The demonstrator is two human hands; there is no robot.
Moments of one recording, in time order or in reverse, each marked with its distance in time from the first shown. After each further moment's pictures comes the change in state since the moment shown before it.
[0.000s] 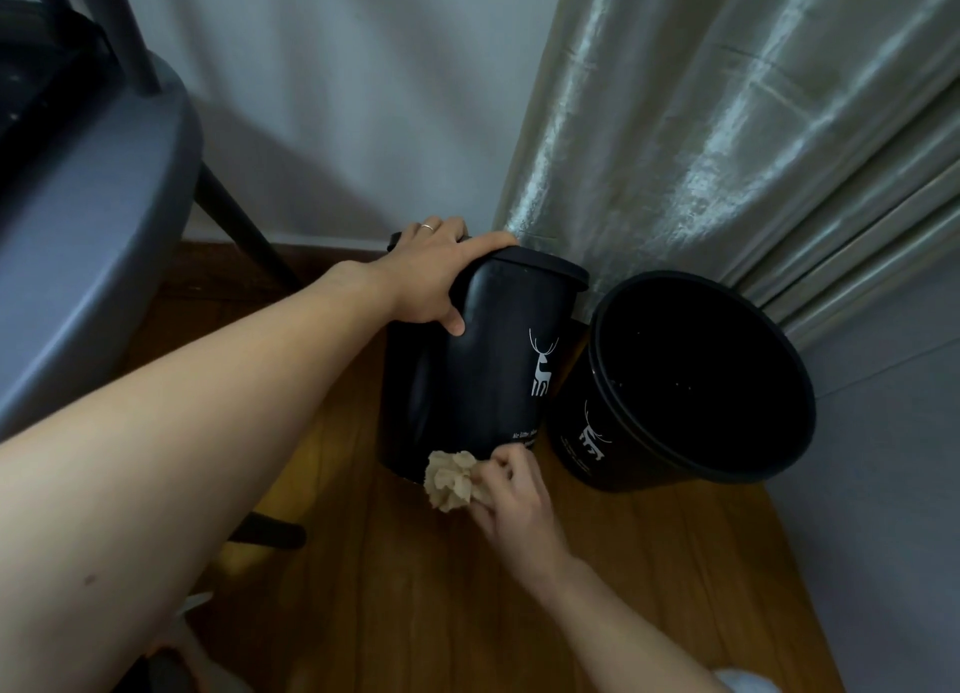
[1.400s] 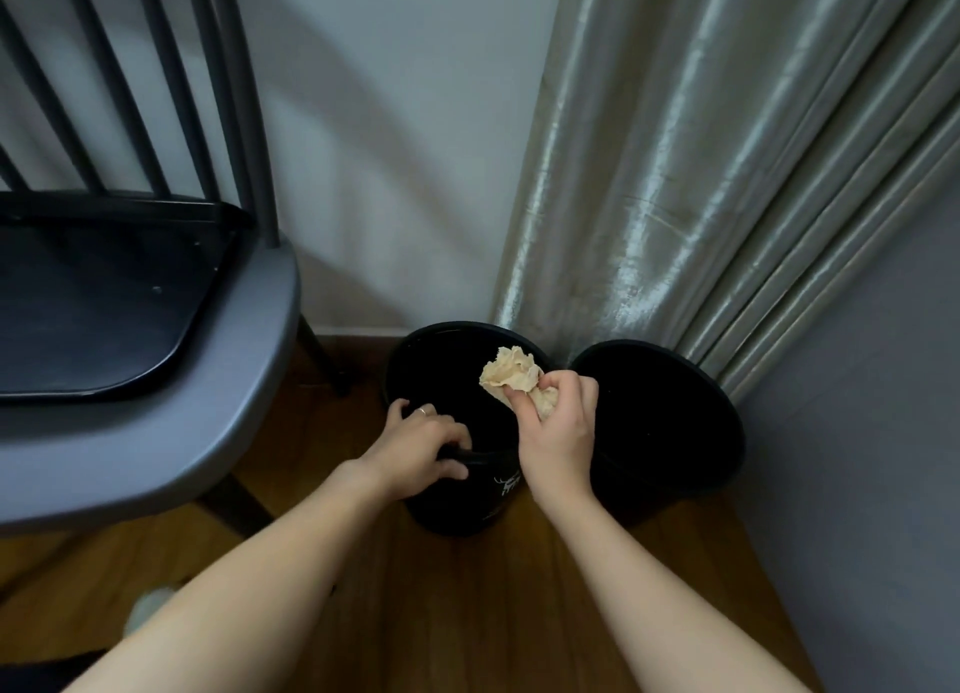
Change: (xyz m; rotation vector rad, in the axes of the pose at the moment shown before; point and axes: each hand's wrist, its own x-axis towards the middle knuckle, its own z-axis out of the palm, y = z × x) left_hand -0.122 0.057 0.031 -0.130 -0.044 -0.056; right_hand 0.087 -0.081 -0.130 0.308 0.526 0.425
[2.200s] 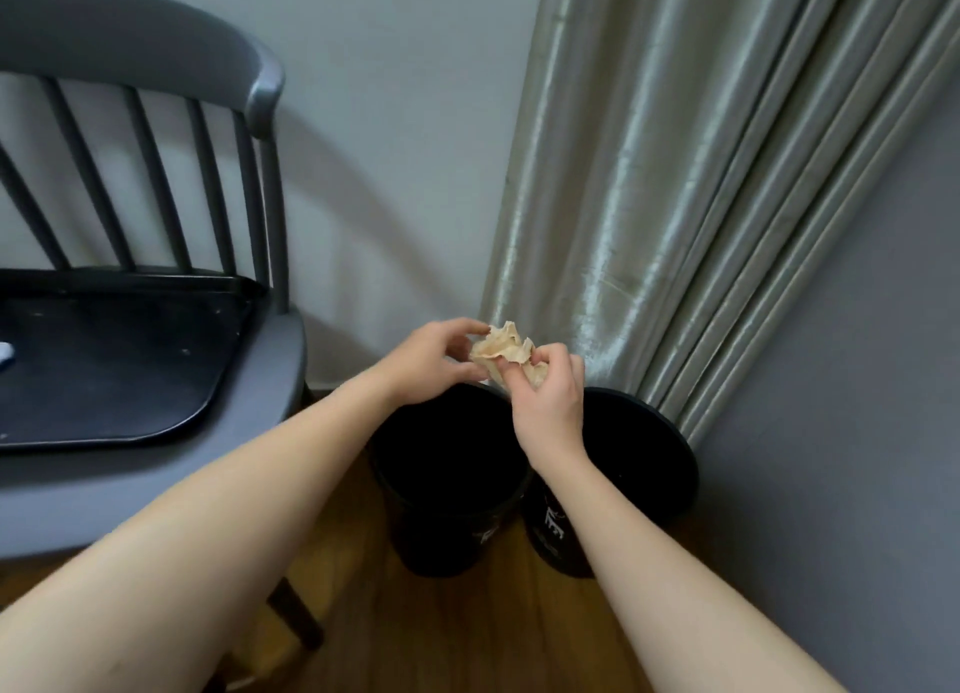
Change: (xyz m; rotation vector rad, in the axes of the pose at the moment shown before) left_hand 0.022 0.056 -0.146 -0.584 0.273 0.116; right_hand 0.042 -0.091 -0.046 0.072 -0.047 0.058
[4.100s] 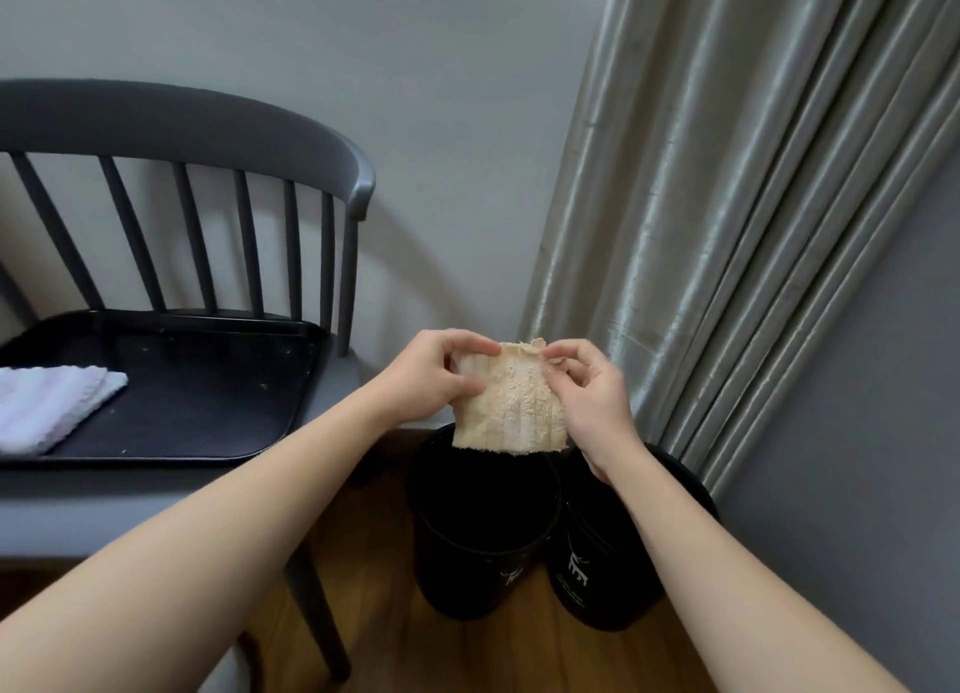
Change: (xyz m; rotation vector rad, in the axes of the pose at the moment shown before) left_hand -0.059 0.059 -0.064 -0.198 0.147 -0.045; right_hand 0.008 -0.072 -0.032 0.355 -0.235 -0.011
